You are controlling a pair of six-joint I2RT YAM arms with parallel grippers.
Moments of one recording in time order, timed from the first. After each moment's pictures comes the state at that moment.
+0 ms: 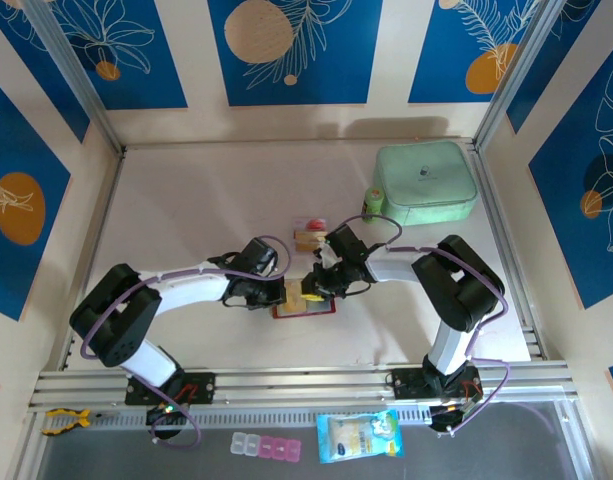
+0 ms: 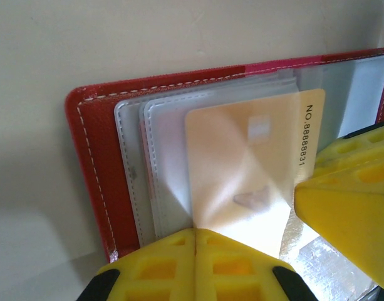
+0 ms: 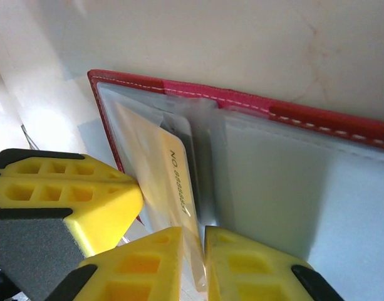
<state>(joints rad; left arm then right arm) -0.73 1.55 0.73 -0.30 0.31 -0.83 0.65 1.75 0.81 -0.14 -0.69 0.81</state>
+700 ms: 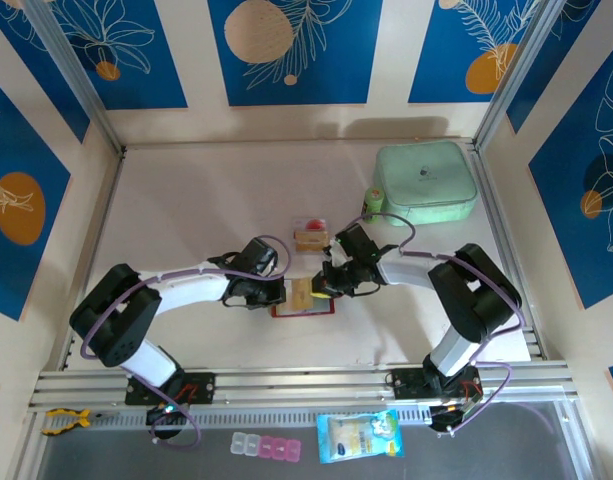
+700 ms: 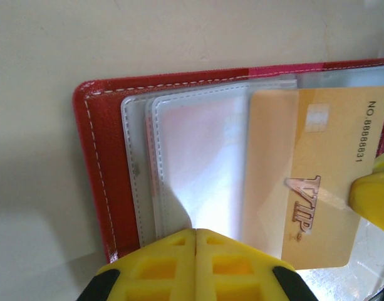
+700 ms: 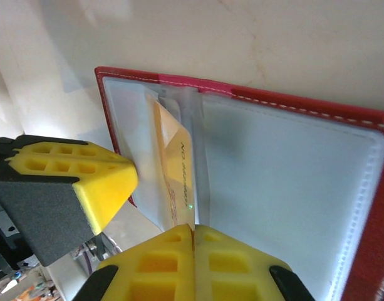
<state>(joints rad) -0.73 1.55 0.73 -0.30 0.29 -0.83 0.60 1.64 0.76 -0.19 -0.65 0.77</state>
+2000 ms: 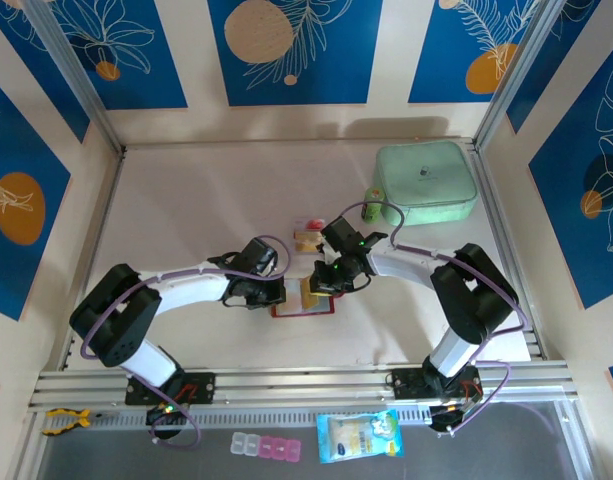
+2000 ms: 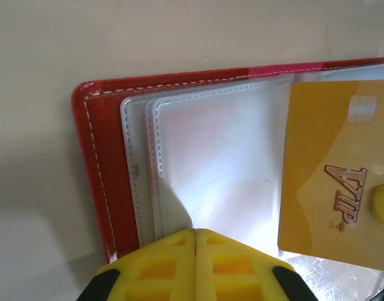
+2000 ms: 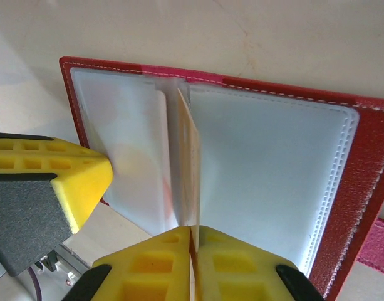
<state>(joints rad) -0.73 1.55 0.73 -0.30 0.29 -0.83 0.68 1.65 0.94 -0.49 -0.46 0.69</state>
